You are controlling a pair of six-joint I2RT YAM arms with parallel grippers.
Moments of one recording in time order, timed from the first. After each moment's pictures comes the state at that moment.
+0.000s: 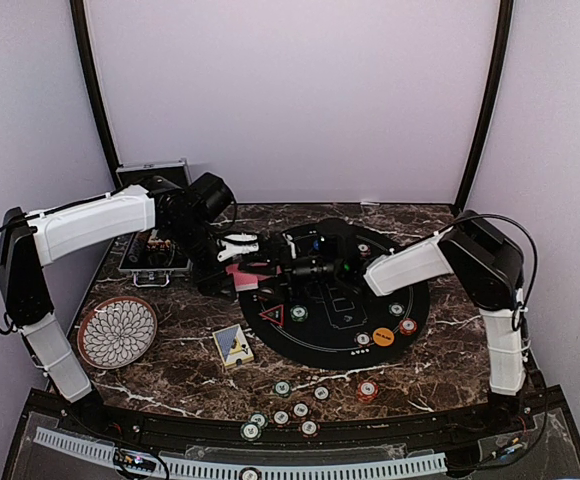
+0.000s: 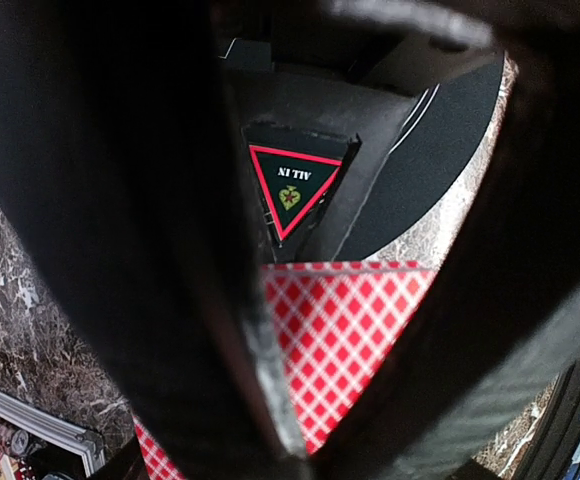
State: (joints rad) left arm -0.68 1.72 1.49 -1.02 0.19 0.67; right arm 0.85 2.11 1.25 0.71 -0.79 1.33
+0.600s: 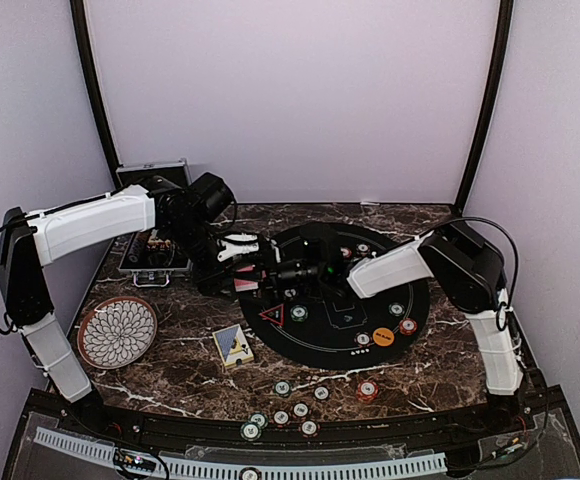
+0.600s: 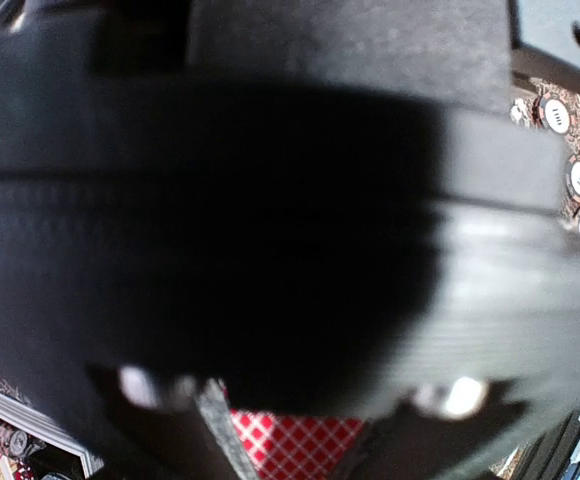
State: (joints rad) left arm -0.68 1.72 1.49 -1.02 0.20 0.67; right arm 0.88 2.23 1.38 0.70 -0.81 1.36
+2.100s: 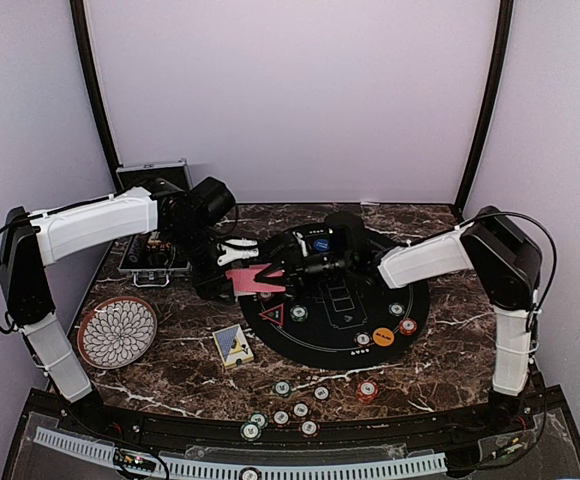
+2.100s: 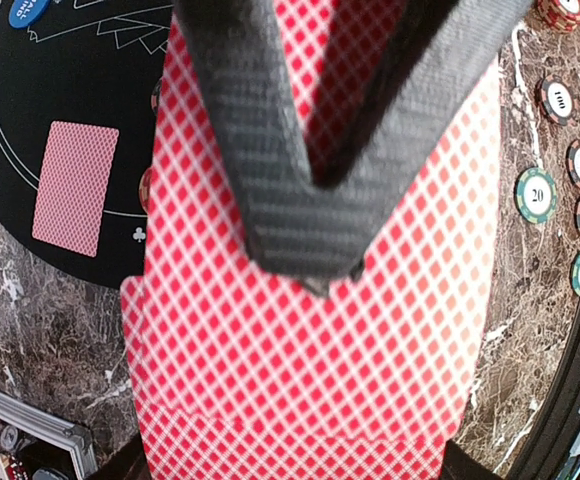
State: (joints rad) left arm -0.68 1.73 1.48 -1.03 0.18 0.67; right arm 0.81 2.02 1.20 0.51 -0.81 1.20
